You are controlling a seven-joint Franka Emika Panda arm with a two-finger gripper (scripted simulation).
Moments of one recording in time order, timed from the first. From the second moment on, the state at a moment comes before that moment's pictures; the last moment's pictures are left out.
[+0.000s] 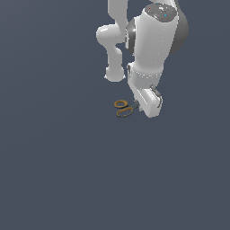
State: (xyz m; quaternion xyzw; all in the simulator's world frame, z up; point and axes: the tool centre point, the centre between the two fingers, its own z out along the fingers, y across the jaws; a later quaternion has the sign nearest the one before) arm -0.021 0.096 0.265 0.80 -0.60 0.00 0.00
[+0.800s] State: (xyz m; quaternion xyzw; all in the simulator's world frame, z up) arm -0.050 0.188 0.425 0.80 -0.60 0.00 0.00
